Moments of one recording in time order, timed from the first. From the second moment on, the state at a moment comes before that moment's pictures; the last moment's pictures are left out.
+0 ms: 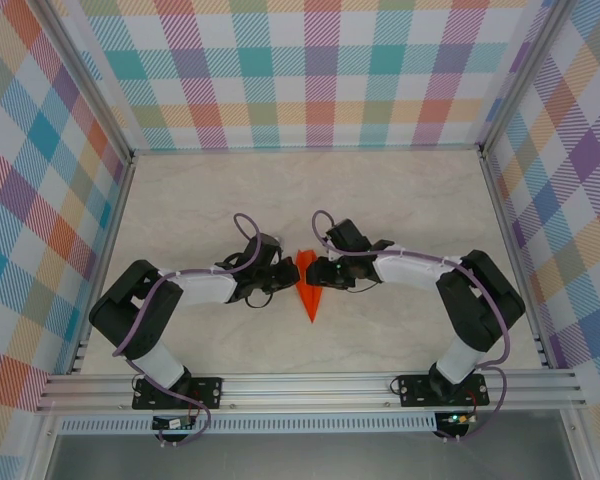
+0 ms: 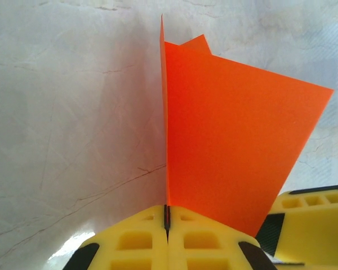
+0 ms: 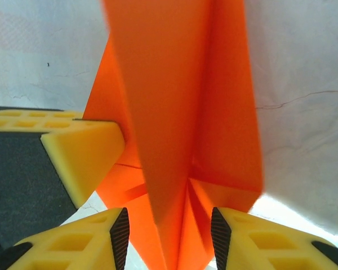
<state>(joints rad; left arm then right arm) -0.64 1.63 0.71 0.13 0.23 -0.89 0.70 1.67 0.92 -0.29 -0.35 0.69</state>
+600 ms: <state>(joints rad) -0.64 1.63 0.69 0.13 0.23 -0.90 0.75 1.66 0.85 -0.27 -0.39 0.74</state>
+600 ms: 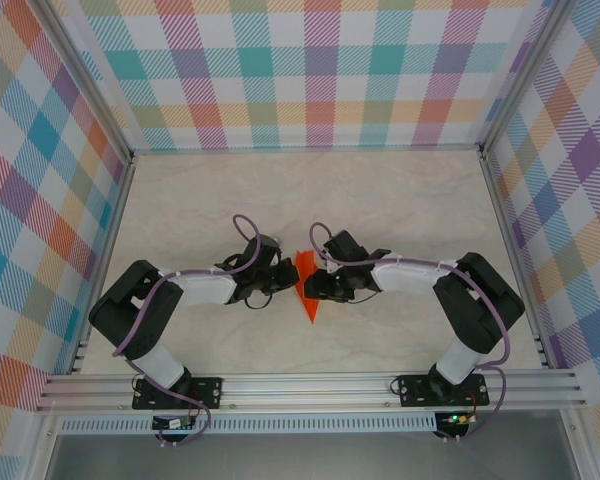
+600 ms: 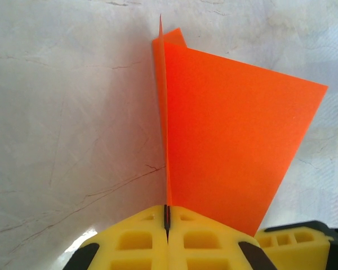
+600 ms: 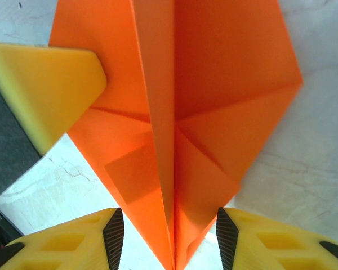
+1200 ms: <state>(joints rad) -0.64 1.62 0.68 0.13 0.22 -0.91 0.79 1.64 0.80 -0.20 -0.40 0.83</state>
